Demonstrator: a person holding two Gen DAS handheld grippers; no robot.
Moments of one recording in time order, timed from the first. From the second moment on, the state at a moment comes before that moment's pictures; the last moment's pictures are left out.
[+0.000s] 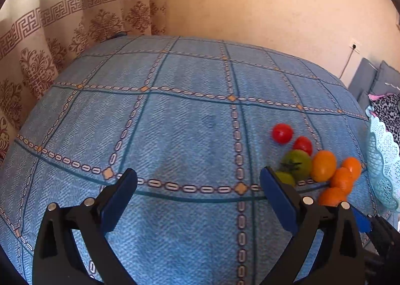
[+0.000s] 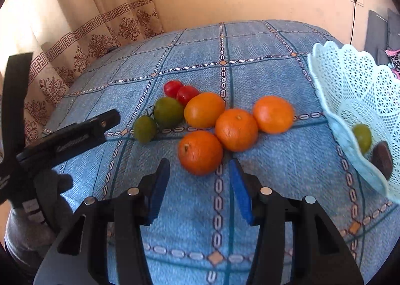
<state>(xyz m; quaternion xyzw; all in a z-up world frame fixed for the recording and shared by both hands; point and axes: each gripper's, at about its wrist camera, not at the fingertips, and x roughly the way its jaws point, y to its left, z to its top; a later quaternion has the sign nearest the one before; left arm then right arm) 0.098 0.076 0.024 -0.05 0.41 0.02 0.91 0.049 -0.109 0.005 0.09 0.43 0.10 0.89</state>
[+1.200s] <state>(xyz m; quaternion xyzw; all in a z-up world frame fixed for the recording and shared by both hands) 0.099 0.007 0.015 -0.03 0.44 -0.13 0.89 0.000 -0.145 0.045 0.07 0.34 0.06 0.93</state>
